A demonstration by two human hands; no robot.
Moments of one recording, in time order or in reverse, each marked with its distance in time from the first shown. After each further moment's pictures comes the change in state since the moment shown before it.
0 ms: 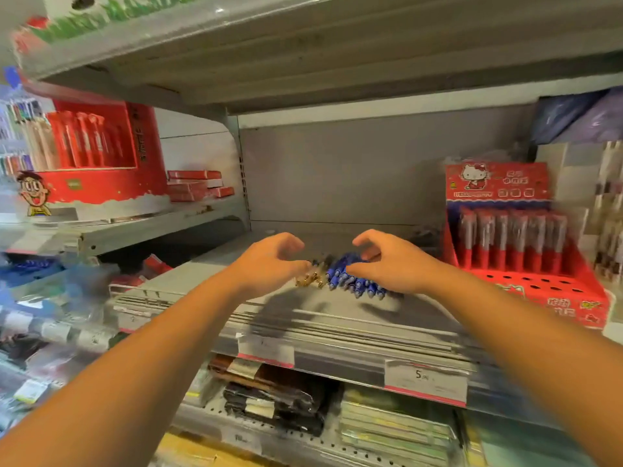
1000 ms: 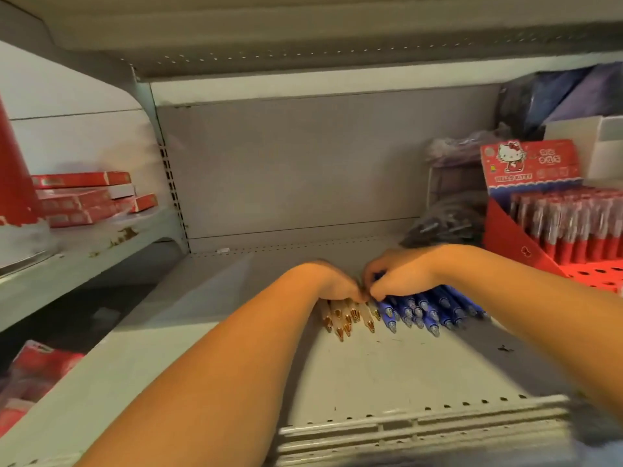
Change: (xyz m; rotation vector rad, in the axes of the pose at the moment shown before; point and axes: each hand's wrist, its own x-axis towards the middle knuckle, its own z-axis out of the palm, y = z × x) left_hand 0.161 -0.035 0.032 0.224 -0.732 -0.014; right_hand 0.135 -0.005 0.048 -0.519 -0.404 0.404
